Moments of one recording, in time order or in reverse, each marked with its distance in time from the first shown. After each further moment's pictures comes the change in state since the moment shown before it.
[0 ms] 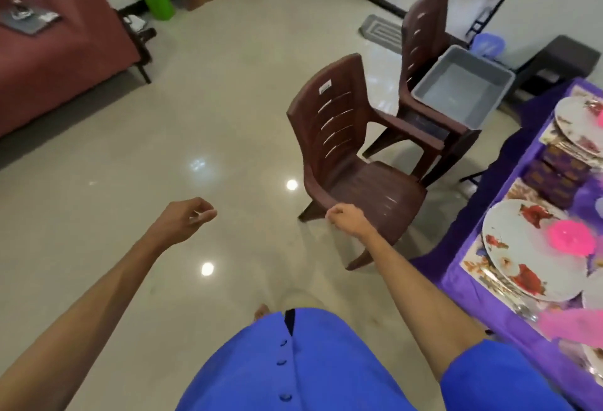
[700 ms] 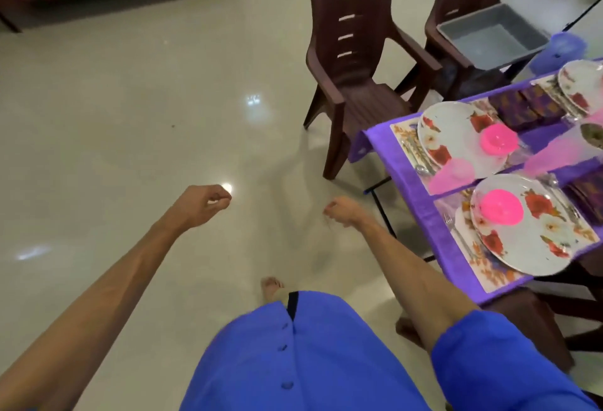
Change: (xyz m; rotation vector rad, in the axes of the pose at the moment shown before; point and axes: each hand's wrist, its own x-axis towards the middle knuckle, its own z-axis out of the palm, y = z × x) left_hand -0.513 0.168 0.485 -0.105 0.175 -0.214; right_hand -0.345 0.440 -0.024 -0.430 -0.372 -0.194
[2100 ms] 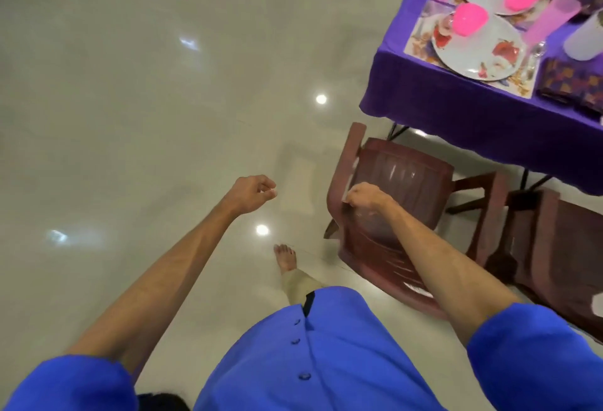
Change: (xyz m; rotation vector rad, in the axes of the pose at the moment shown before) left_hand -0.673 0.590 0.850 -0.493 0.316 -0.658; right_hand -0.550 0.787 0.001 -0.657 -0.438 -0.351
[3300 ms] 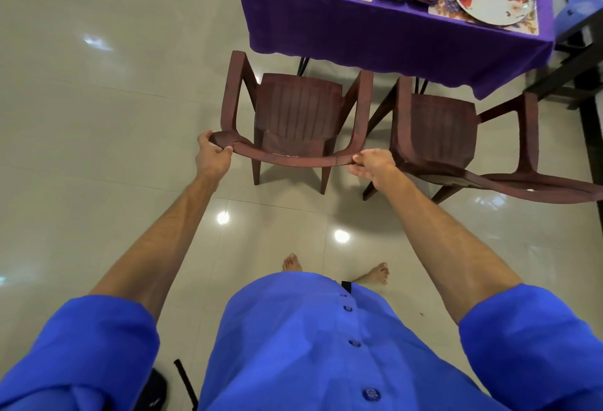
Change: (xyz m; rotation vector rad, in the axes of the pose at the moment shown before) left_hand -0.139 0.118 0.267 -0.442 0.378 -0.121; right_hand -0.240 0.340 0.061 1.234 0.512 0.316
